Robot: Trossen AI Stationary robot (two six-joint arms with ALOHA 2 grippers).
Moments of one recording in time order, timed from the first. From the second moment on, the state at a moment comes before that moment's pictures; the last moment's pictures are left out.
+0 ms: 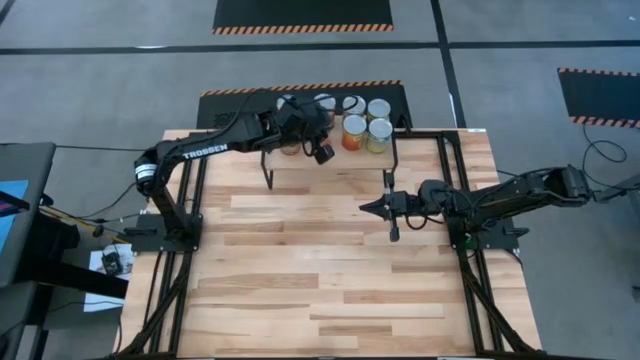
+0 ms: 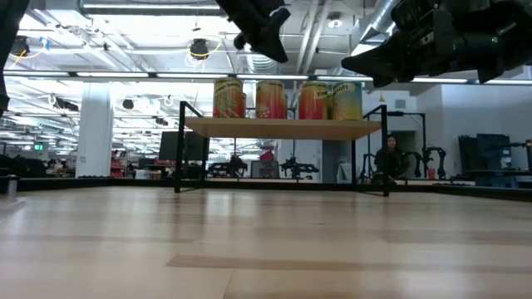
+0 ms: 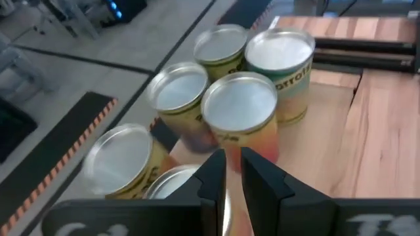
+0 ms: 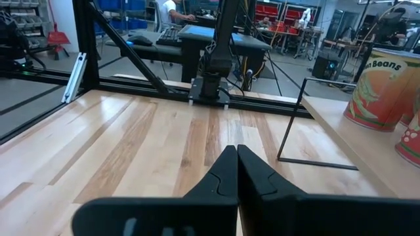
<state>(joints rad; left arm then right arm) 0.34 1.73 1.69 -0.49 -0.27 0.14 -0.05 1.09 0.30 0.73 -0.06 -0.13</state>
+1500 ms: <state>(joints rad) 0.23 1.55 1.62 -0.54 -0.16 0.19 -0.03 1.09 0.30 0.74 -0.06 -0.13</state>
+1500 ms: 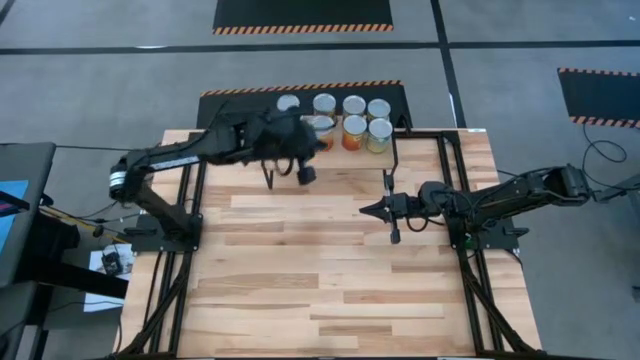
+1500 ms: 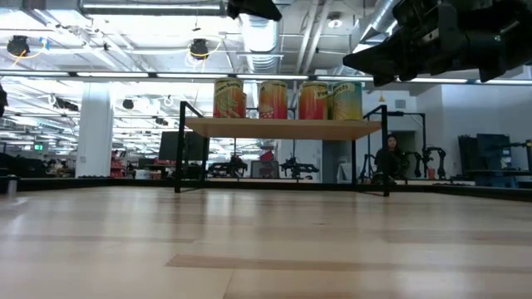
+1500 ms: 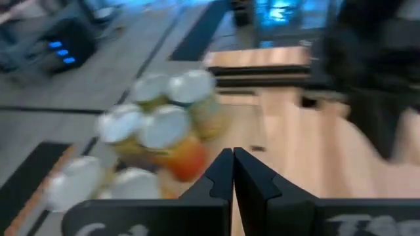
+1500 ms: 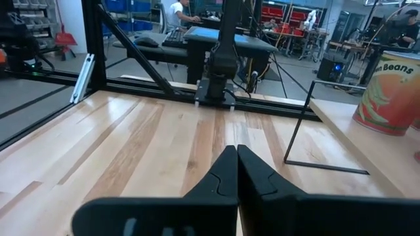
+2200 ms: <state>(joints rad) 0.10 0.93 0.51 0.22 0.09 0.09 0.02 0.98 0.30 0.62 -0.06 -0.22</state>
